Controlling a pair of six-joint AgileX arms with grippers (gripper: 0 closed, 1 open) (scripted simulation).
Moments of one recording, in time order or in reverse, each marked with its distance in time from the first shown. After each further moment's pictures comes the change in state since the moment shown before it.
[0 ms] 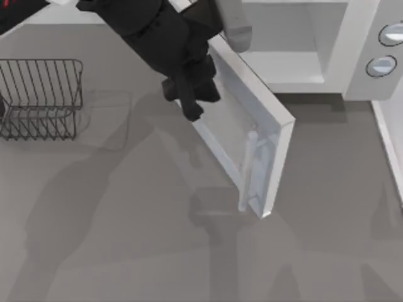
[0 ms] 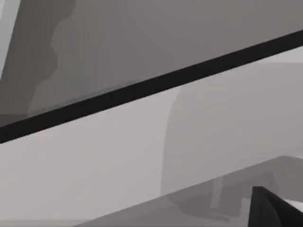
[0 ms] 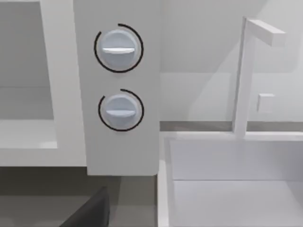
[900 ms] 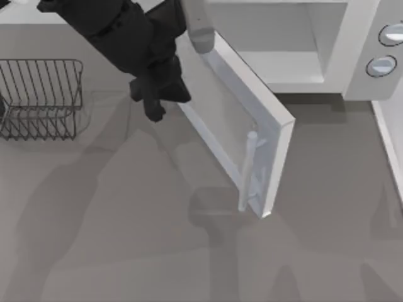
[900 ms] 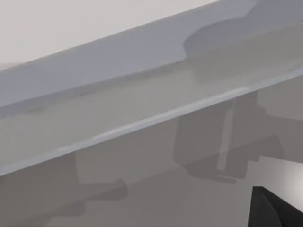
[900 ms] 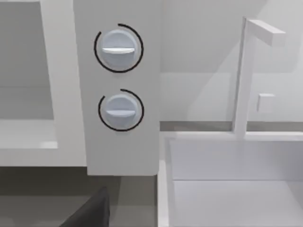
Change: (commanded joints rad) left arm 0.088 -0.062 -0.077 -0.021 0.030 0.092; right arm 0.000 0.000 0.000 0.000 0.000 0.000
